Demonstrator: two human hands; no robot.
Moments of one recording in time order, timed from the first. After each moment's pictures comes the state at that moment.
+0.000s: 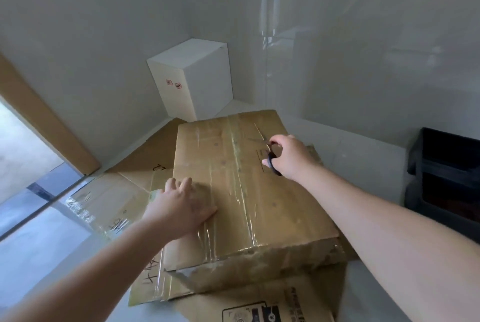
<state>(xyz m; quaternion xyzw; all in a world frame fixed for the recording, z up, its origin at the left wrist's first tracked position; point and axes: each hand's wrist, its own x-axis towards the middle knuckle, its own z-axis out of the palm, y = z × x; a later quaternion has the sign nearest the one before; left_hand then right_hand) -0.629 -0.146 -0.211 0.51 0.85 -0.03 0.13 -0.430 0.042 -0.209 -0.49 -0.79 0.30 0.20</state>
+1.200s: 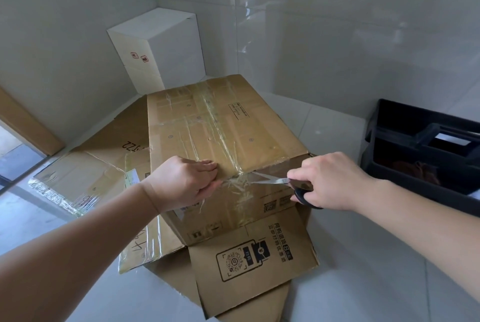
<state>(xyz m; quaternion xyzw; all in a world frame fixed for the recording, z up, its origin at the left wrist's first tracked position) -0.570 -0.138 -0.202 0.87 0.43 0.18 -0.13 -0.273 -0.045 -0.187 -0.31 -0.95 -0.03 -0.01</state>
